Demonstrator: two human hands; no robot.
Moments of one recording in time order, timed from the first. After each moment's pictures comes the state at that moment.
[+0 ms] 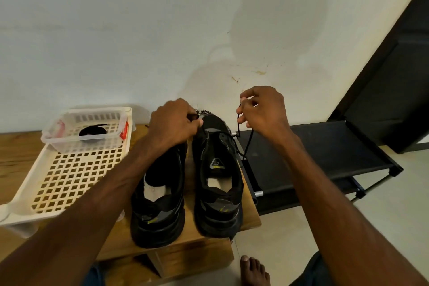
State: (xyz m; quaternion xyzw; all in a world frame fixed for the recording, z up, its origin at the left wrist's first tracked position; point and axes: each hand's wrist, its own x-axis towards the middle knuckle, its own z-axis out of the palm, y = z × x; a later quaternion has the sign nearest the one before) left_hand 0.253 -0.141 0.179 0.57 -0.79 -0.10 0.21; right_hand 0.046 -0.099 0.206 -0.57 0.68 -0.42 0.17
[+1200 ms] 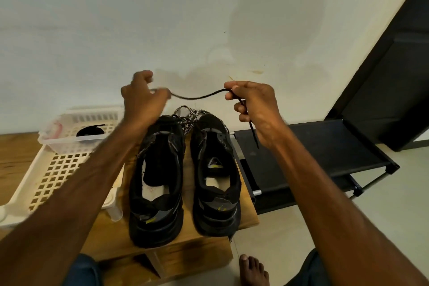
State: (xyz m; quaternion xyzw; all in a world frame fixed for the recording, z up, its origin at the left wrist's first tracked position) left_hand 0.283 -0.154 0.206 0.59 -0.57 -0.31 0.49; right_hand 0.064 -0.087 0.229 -0.46 0.56 -0.56 0.41
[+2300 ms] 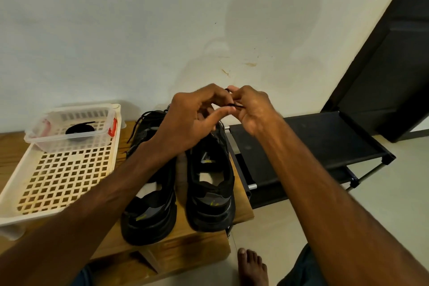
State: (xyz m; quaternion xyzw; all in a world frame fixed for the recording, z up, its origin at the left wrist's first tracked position) left_hand 0.215 -0.098 0.194 0.23 -0.83 -0.19 0.47; right_hand 0.057 -0.103 0.215 -0.24 0.54 -0.61 0.52
